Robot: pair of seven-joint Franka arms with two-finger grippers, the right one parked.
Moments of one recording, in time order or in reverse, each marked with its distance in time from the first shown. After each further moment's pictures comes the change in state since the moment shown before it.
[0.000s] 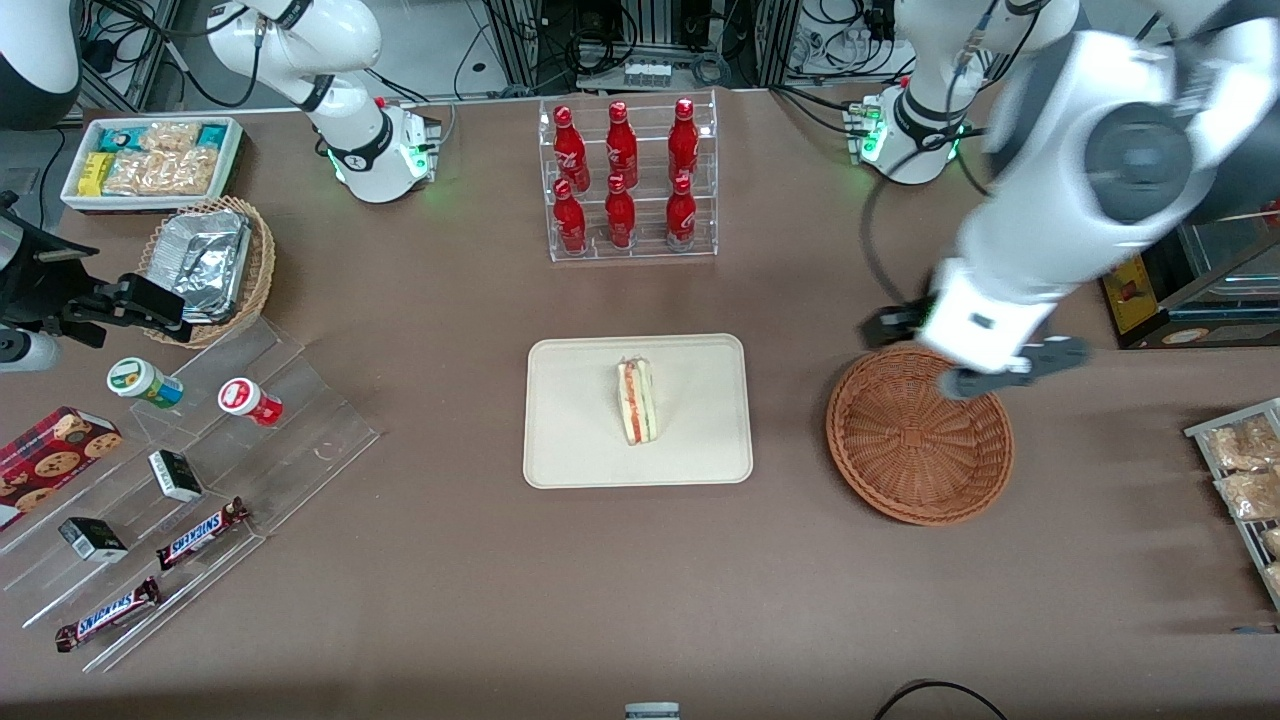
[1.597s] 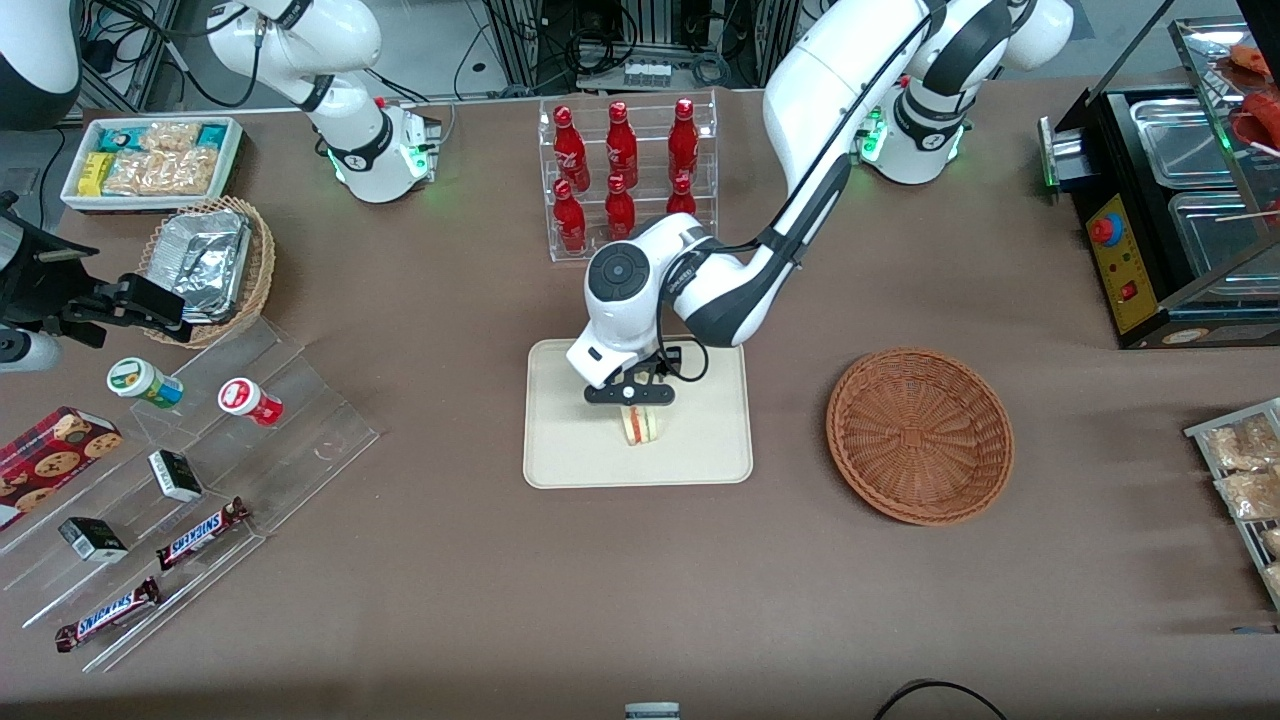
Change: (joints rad) arm -0.534 0.514 -0.018 -0.024 0.129 0.635 -0.320
